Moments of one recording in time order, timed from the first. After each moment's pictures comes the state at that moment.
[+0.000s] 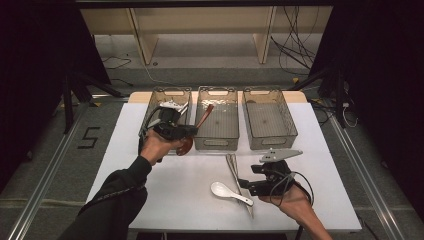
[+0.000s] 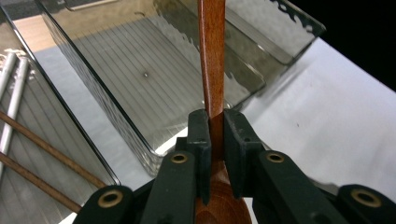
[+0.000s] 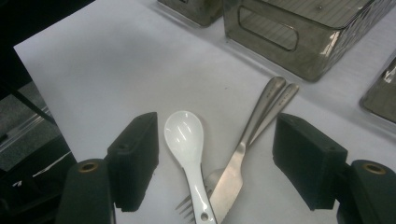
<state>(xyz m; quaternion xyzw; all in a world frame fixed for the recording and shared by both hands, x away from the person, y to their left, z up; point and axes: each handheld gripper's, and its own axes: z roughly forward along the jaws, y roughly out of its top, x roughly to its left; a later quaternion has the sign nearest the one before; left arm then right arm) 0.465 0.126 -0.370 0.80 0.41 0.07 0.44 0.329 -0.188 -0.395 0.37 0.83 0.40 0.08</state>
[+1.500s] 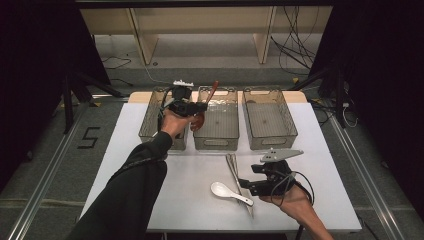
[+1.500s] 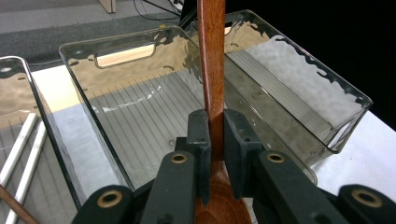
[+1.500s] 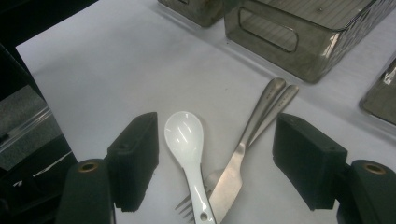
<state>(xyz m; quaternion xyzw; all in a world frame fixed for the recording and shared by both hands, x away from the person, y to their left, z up) 0.538 0.096 -0.371 0.76 0.44 0.10 0.47 0.330 -0.190 -0.394 0.37 0.83 0.40 0.08</state>
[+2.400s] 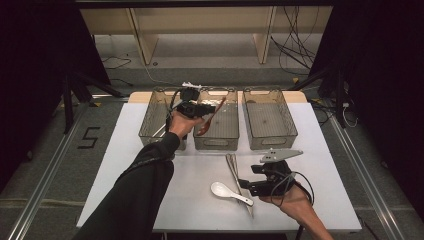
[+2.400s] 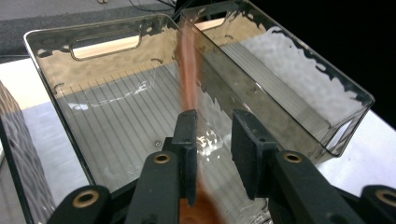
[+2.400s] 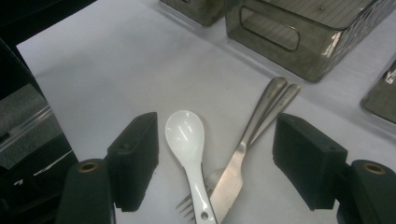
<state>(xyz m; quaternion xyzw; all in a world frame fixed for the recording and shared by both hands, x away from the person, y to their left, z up) 0.544 0.077 -0.381 0.76 0.45 0.08 0.46 0.329 -0.189 -0.394 0.37 0.83 0.40 0.08</state>
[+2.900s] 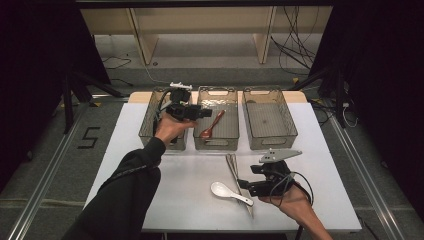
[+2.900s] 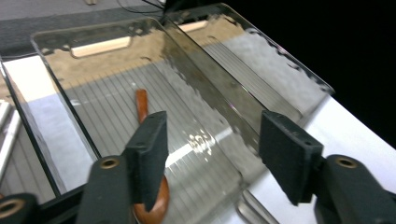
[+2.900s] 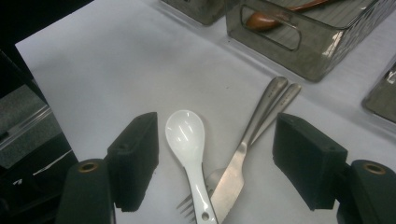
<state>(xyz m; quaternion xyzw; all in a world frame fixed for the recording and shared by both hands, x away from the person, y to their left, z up) 0.507 0.102 -0.357 0.78 0.42 0.07 0.47 0.329 -0.187 -0.395 0.37 0.84 0.40 0.08</state>
